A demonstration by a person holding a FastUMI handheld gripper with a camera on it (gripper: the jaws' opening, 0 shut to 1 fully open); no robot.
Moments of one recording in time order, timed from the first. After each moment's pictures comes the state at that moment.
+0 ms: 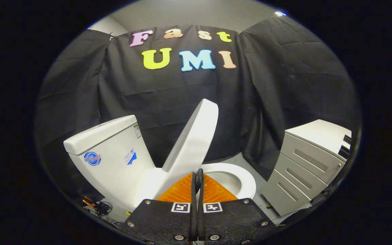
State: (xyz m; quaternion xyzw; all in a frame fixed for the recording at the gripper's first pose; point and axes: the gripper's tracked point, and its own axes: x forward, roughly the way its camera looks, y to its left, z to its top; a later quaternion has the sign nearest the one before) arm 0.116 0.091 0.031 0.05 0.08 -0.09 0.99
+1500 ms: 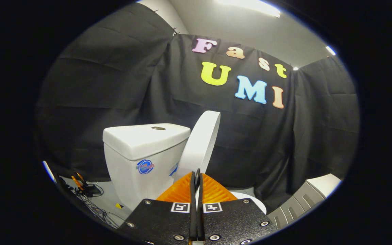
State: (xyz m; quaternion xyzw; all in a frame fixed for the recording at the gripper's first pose) arm 0.134 0.248 0.082 -0.14 0.01 0.04 0.99
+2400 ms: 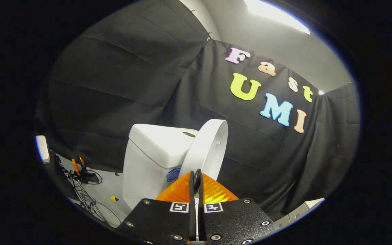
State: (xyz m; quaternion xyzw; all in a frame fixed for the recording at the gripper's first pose) arm 0.141 0.312 0.076 -0.24 -0.02 0.11 0.96
